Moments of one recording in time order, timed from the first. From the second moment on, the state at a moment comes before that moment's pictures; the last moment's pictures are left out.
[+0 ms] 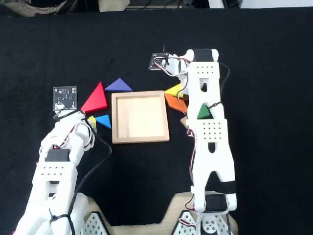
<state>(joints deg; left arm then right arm) -6.2 -48.9 76.0 26.9 0.5 -2.5 74.9 -82.6 98.9 74.4</state>
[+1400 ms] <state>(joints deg) -6.2 -48.9 76.0 26.9 0.5 -4.8 22.7 -37.9 98.9 54.4</state>
